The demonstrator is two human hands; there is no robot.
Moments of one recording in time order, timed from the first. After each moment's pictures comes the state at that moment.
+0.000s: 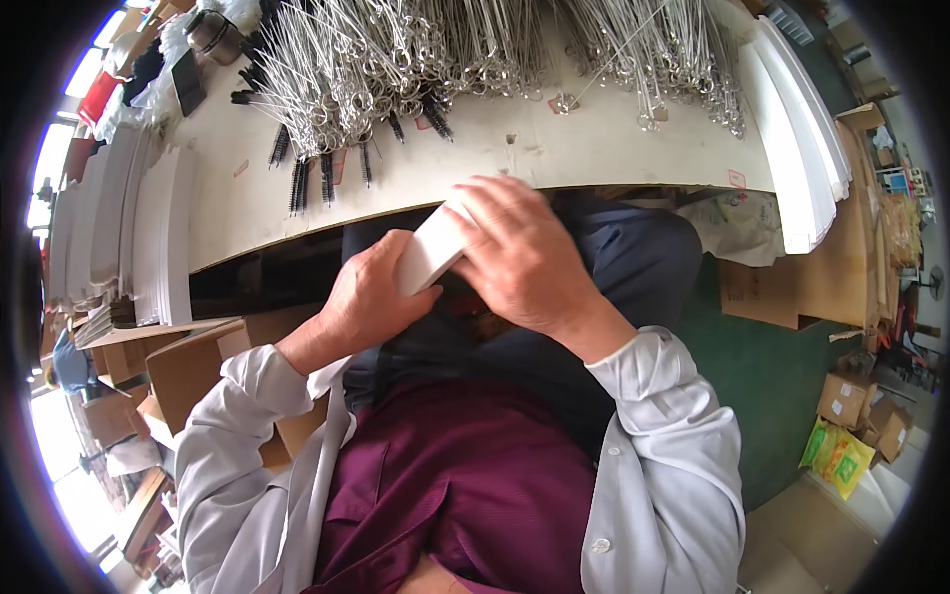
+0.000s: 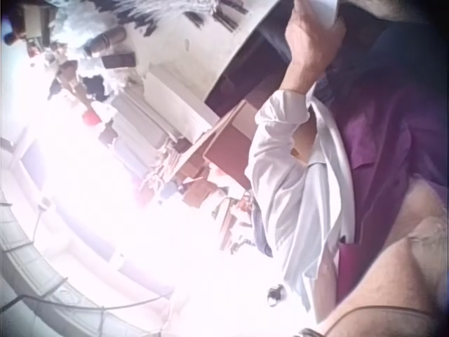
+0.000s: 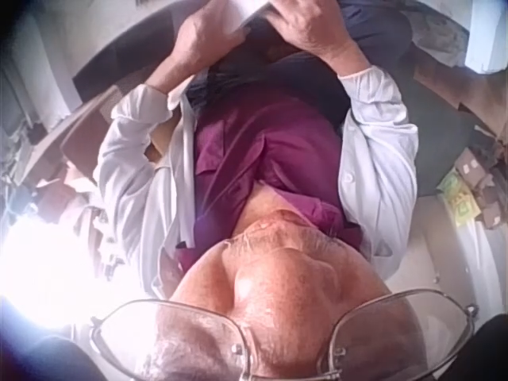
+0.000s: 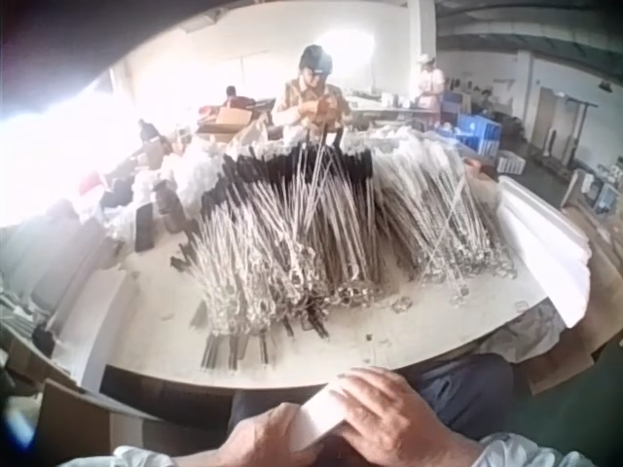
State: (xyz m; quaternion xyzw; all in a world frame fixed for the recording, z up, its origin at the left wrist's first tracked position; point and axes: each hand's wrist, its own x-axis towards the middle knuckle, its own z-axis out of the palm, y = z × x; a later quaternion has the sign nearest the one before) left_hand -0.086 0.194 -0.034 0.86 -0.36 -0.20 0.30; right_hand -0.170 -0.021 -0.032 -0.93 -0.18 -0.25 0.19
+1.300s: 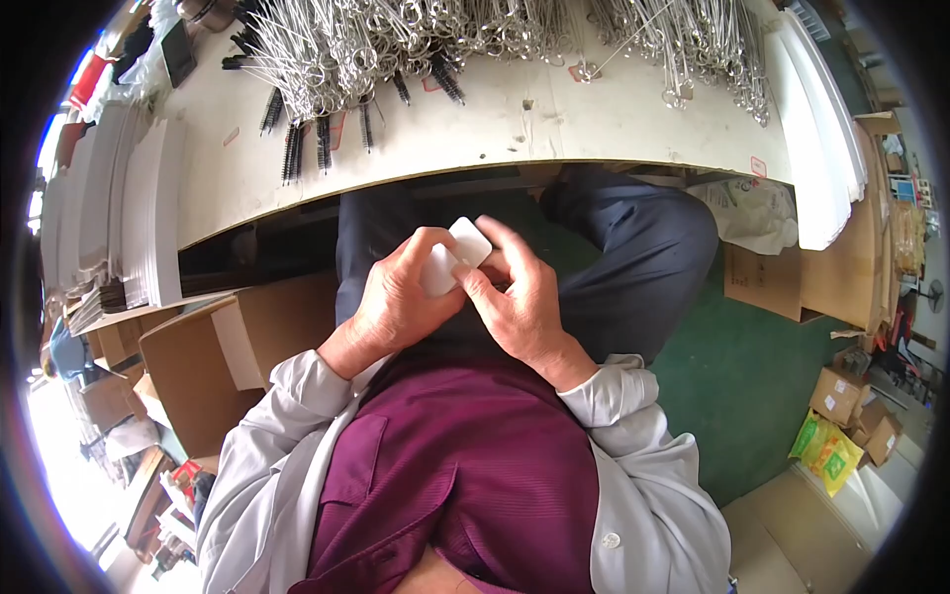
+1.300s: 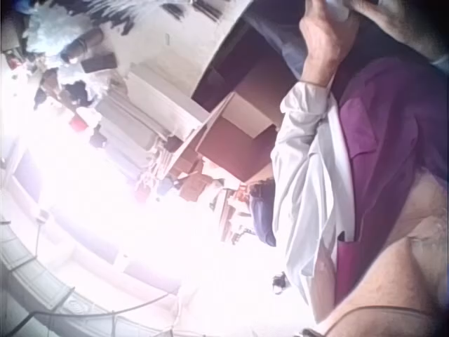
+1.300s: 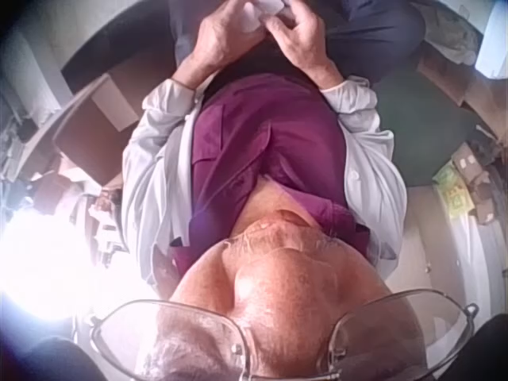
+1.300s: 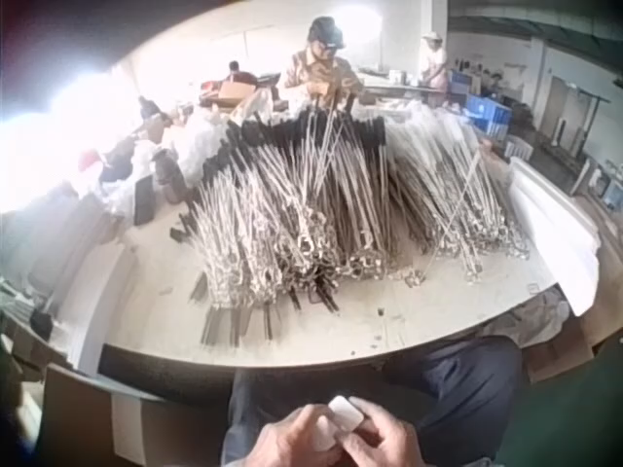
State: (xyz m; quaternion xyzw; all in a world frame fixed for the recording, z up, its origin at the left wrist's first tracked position) left_hand -0.125 0.186 -0.072 0.83 -0.32 -0.19 0.41; right_hand -0.220 0.036 -0.081 -0.69 0.16 -0.10 0.70
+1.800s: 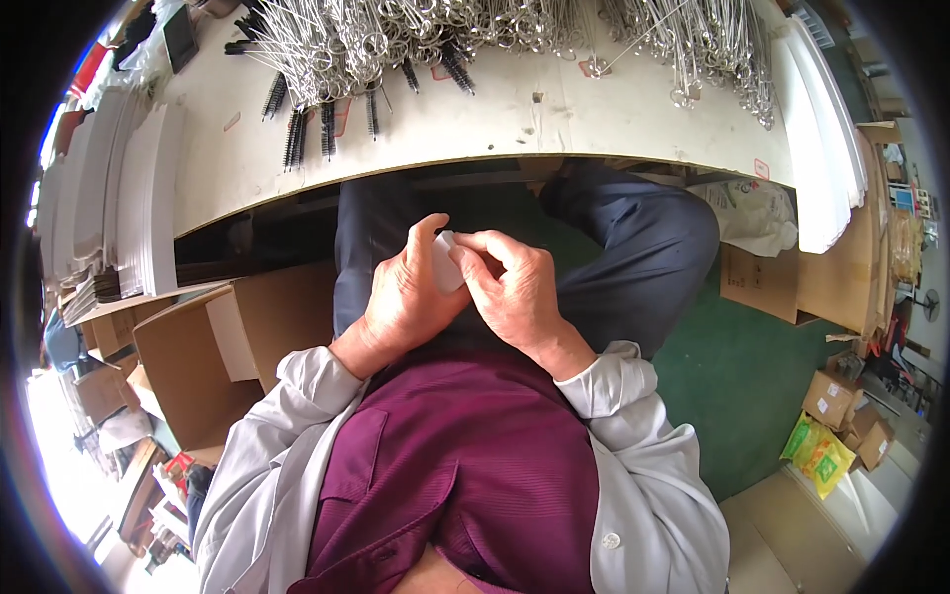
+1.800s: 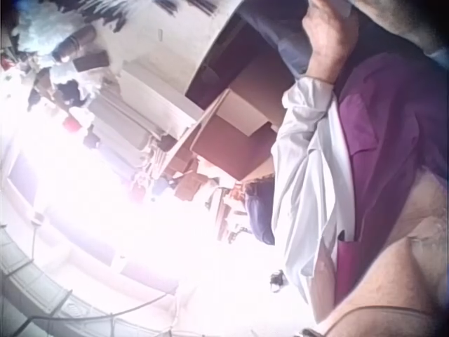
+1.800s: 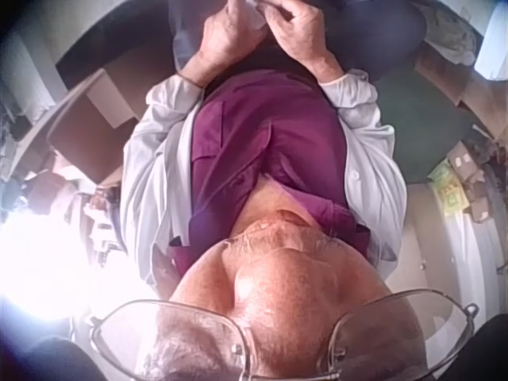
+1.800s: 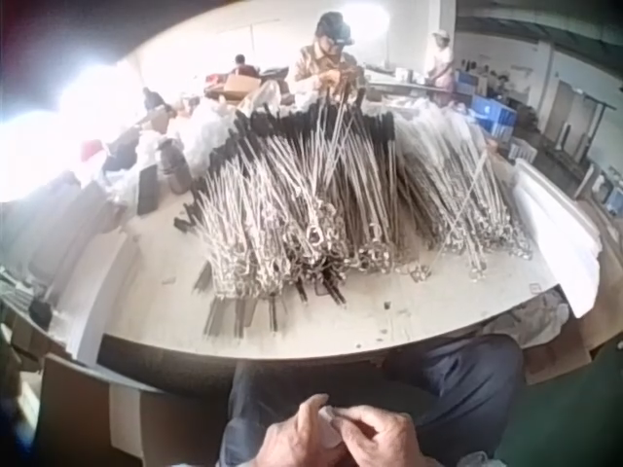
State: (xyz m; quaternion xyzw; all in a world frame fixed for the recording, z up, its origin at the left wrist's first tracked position) left_hand -0.140 0.185 -0.081 0.86 -0.30 -0.15 0.38; right_hand -0.206 0.040 -0.082 -0.76 0.14 -0.10 0.63
